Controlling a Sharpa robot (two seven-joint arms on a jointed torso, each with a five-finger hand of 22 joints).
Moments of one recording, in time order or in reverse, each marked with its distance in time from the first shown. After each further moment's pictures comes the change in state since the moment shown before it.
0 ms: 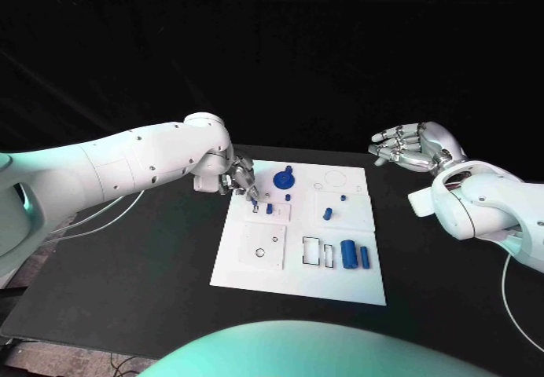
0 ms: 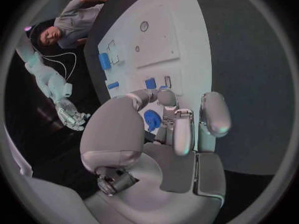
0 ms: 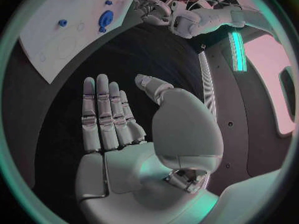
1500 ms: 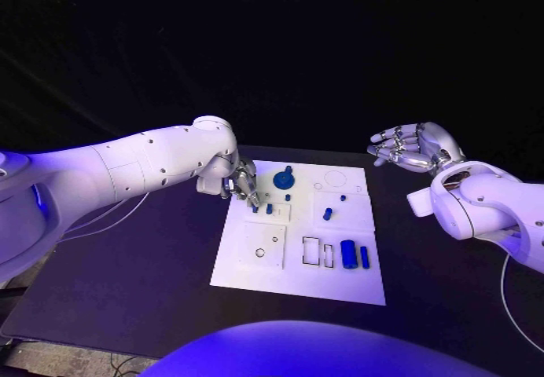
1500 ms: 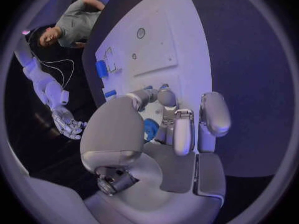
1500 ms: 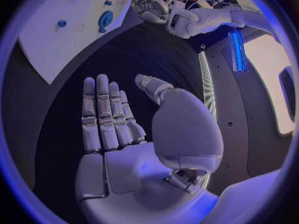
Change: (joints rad) left arm -0.006 0.045 -0.014 -0.048 -0.021 0.064 0.002; left_hand -0.001 -0.001 0.000 0.000 0.005 0.009 0.003 0.000 -0.001 0.001 0.002 0.000 0.000 0.000 0.000 0.004 0.000 0.000 0.000 0.000 -0.004 0.000; right arm -0.002 0.002 0.000 -0.002 0.000 0.000 0.000; right_hand 0.000 0.000 0.000 0.000 0.000 0.000 0.000 0.000 0.000 0.000 0.000 0.000 0.000 0.000 0.000 -0.001 0.000 0.000 0.000 0.000 0.000 0.000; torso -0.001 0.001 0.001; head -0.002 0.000
